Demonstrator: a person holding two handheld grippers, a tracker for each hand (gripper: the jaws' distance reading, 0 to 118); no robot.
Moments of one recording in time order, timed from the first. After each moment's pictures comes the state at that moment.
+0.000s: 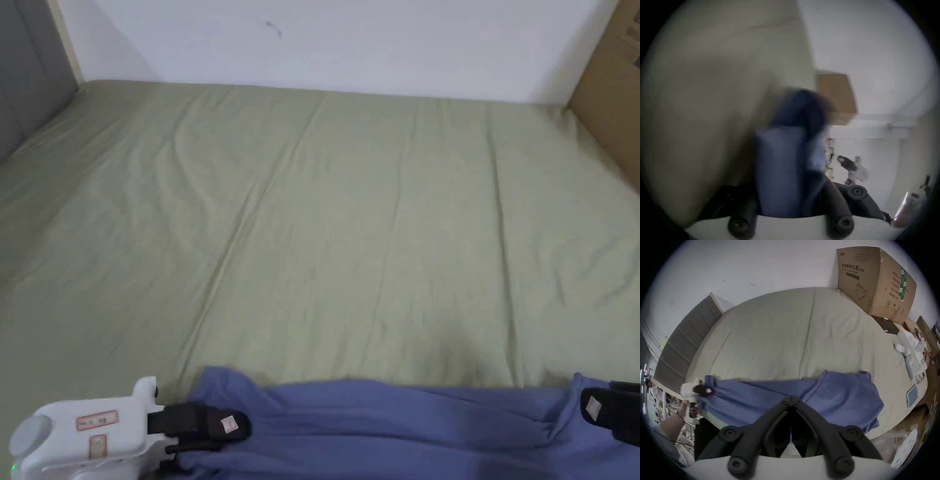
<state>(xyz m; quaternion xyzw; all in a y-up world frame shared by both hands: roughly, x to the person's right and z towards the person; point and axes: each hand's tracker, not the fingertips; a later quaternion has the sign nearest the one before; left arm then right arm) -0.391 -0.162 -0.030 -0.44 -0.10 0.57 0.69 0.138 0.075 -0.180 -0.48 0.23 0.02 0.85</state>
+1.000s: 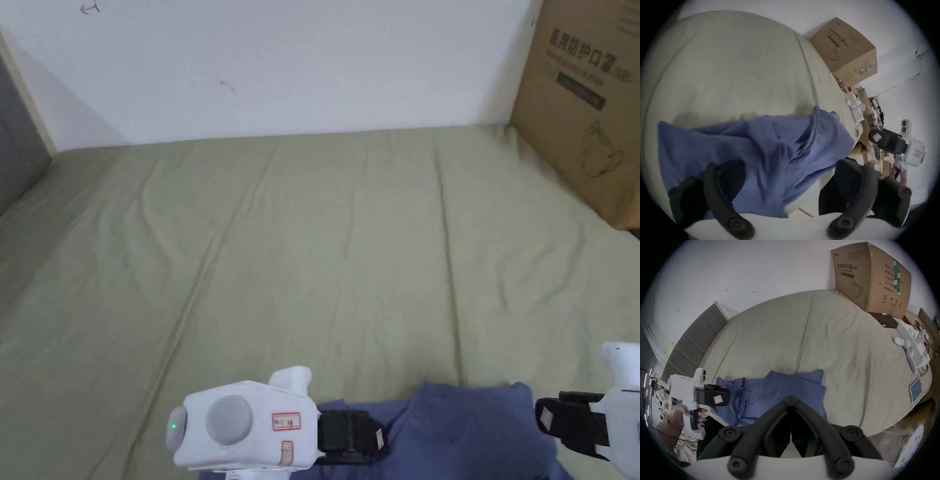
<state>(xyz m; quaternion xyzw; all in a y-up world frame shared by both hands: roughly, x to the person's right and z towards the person) -0.162 -0.030 -0.128 -0.50 -0.12 0.28 0.81 0.196 0.077 -0.163 -0.46 0.24 -0.02 0.85</state>
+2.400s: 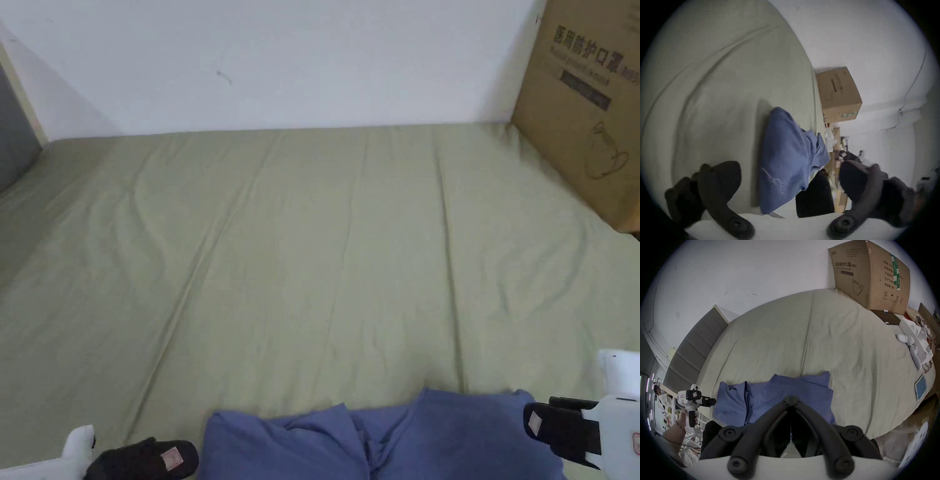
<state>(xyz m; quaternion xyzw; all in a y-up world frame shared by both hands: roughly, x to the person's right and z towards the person) -0.349 -0.077 0.011 -0.38 -0.12 0.53 0.75 0.183 0.059 -0.179 -0.46 0.25 -0.04 0.85</state>
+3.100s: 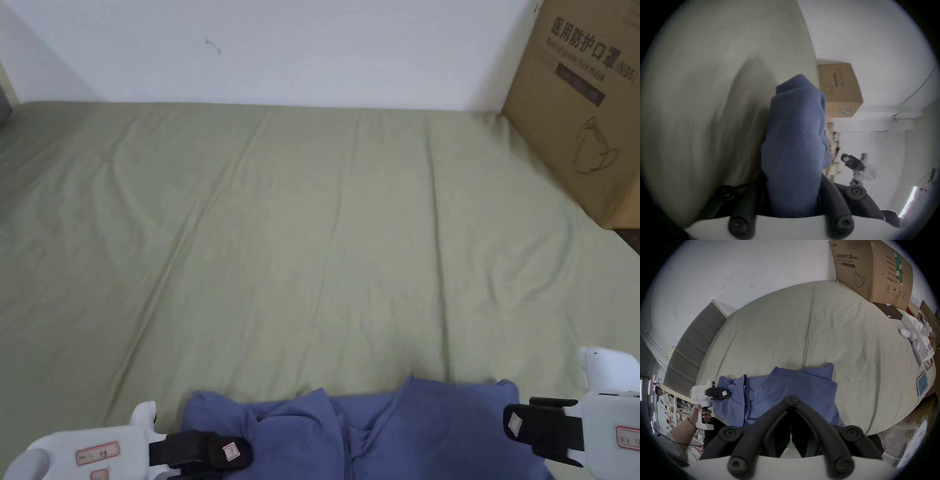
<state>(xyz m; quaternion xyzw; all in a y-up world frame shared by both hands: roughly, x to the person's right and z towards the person) -0.318 -0.142 -0.060 -0.42 -0.15 0.54 0.71 0.170 0.058 -0.179 -0.50 0.25 -0.03 0.83</state>
